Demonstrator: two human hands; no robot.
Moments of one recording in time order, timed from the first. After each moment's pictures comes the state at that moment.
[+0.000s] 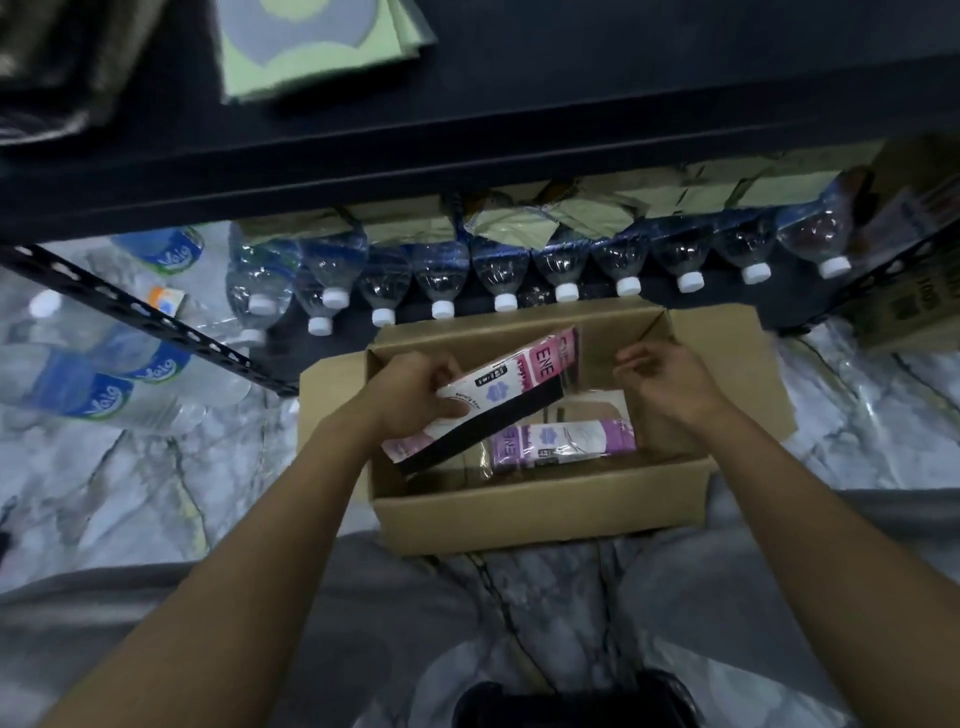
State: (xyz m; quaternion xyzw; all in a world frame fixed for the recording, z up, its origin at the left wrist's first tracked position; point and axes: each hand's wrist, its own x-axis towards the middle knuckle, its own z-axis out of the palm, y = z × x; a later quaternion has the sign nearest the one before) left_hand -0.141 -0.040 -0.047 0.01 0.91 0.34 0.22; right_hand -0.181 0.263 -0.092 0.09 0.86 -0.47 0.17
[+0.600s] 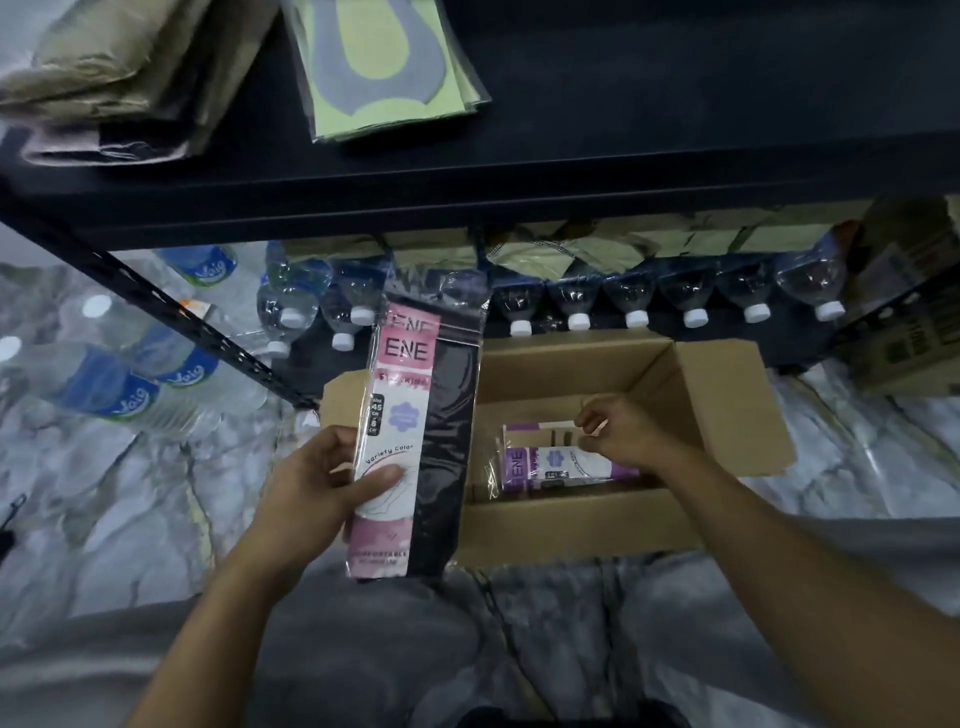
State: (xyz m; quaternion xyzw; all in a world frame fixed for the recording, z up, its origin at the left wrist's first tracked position) left_hand -0.015 -0.083 0.016 -0.26 0.73 0.62 0.11; right_hand -0.164 0.221 -0.106 -0.04 0.90 -0.32 0.29
